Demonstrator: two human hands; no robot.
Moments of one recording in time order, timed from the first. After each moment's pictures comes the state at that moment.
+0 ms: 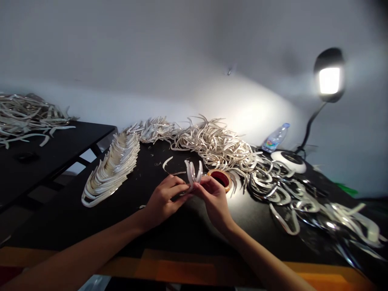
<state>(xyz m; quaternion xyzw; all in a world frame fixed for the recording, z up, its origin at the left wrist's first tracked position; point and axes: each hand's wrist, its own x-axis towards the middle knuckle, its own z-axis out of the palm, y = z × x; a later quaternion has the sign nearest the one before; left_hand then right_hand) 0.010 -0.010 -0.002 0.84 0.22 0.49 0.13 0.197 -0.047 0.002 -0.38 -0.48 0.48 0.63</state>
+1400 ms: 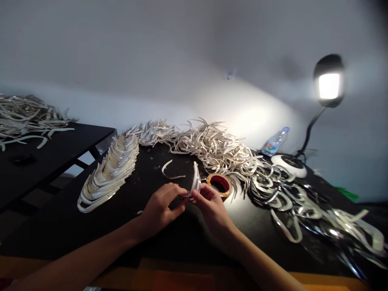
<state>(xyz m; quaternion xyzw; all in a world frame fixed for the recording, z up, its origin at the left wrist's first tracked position) 0.006 -0.018 0.002 0.84 0.24 0.46 0.15 0.196 -0.049 0.004 -0.37 -0.43 0.59 0.58</state>
